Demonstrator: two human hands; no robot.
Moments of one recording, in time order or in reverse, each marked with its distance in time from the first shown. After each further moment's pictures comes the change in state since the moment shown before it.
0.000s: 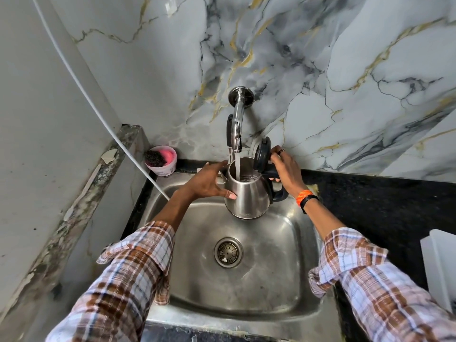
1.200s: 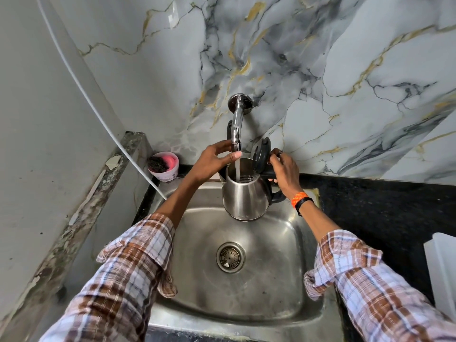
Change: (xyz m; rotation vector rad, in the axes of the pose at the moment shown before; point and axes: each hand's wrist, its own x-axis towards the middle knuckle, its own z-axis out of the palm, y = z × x) left_hand 0.019 0.050 -0.039 -0.521 0.227 -0.122; right_hand 0.000 -0.009 0.006 0.038 0.146 -0.072
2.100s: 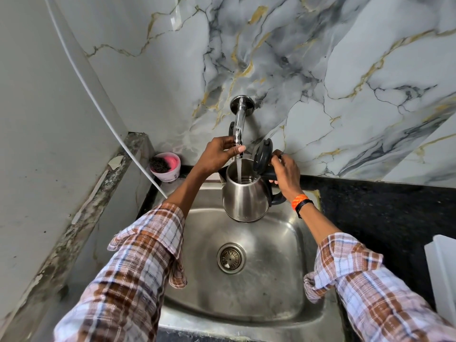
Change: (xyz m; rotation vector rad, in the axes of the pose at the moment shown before) left_hand 0.021 0.012 0.004 0.056 0.046 0.034; right_hand -0.004 -0.002 0.002 0.064 0.023 0.048
